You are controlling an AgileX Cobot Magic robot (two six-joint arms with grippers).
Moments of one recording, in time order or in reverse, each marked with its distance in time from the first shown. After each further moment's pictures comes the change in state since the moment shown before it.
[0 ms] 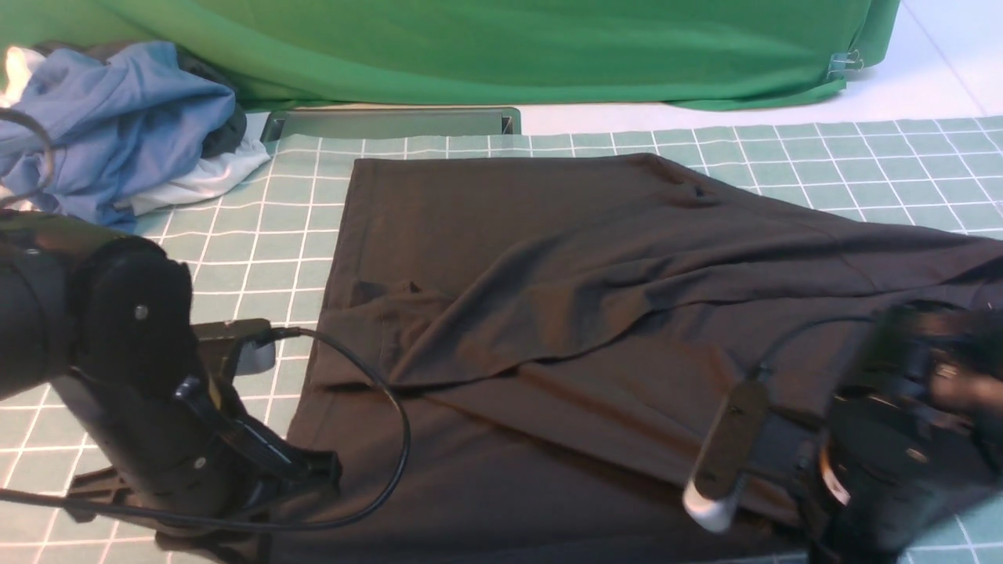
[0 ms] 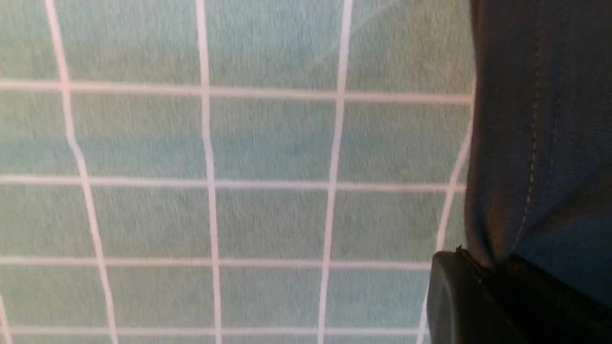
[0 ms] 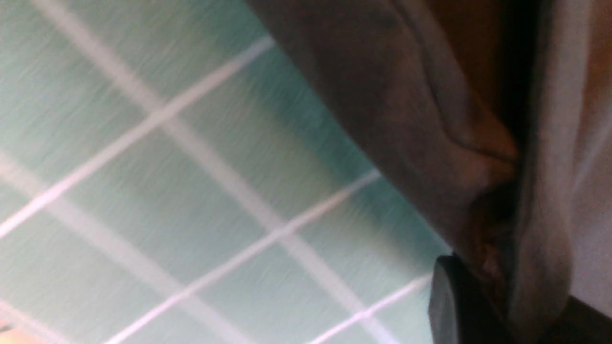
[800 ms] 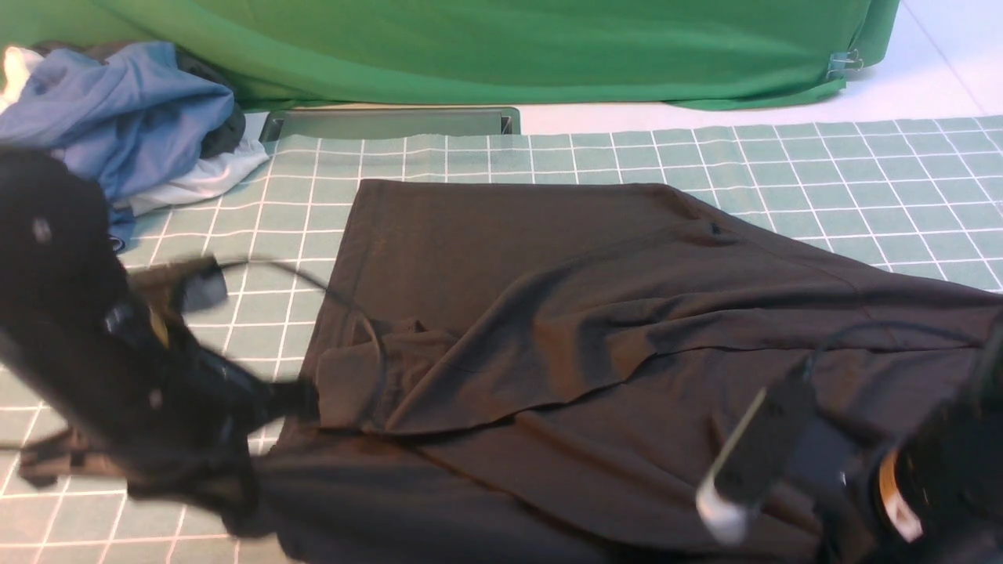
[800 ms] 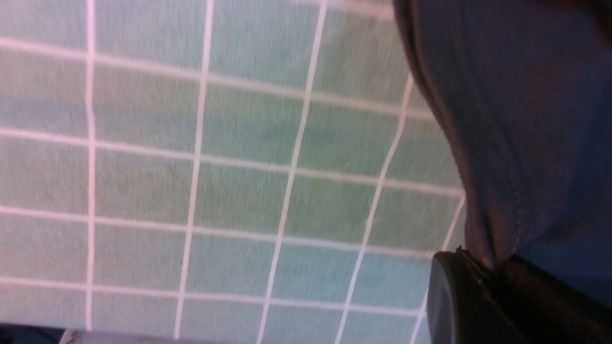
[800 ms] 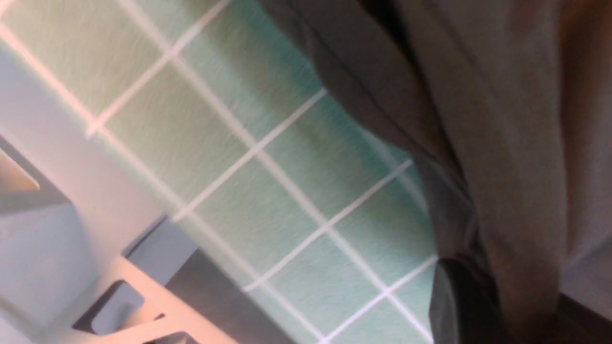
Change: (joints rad) right arm 0.078 -0.204 -0.054 0.136 0.134 0.097; left arm 0.078 -0.077 -0.147 -0.042 0.106 -0.072
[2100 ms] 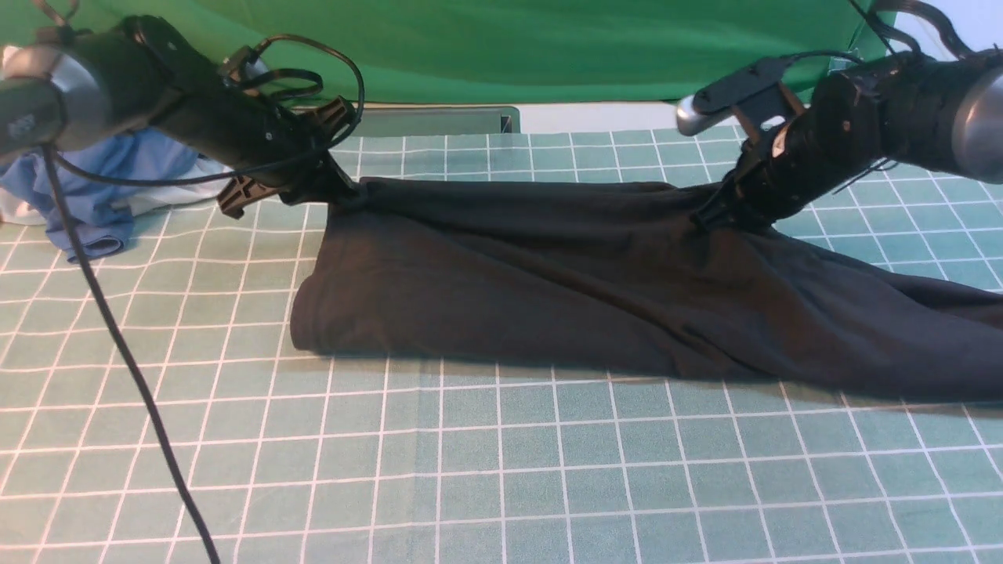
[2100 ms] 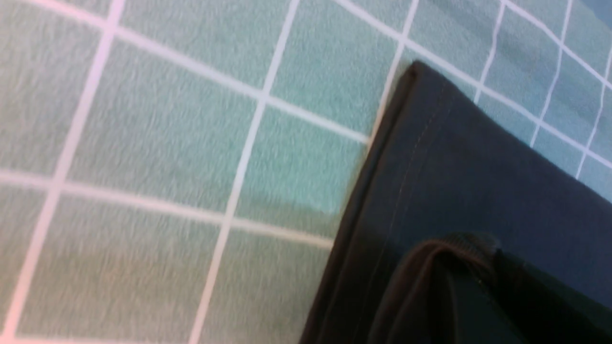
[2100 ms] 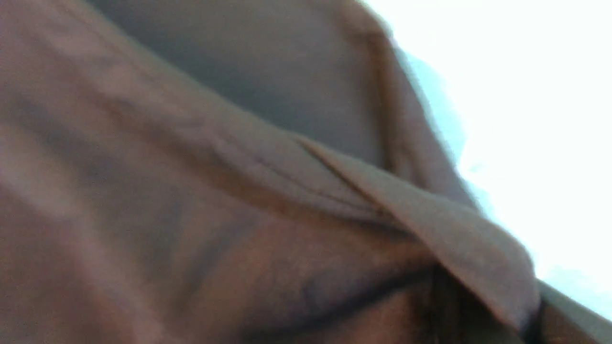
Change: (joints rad) right arm -0.560 0.714 -0.672 -0.002 -0.577 -0.106; left arm 0.302 0.885 -0.784 -0.459 -0.468 0.423
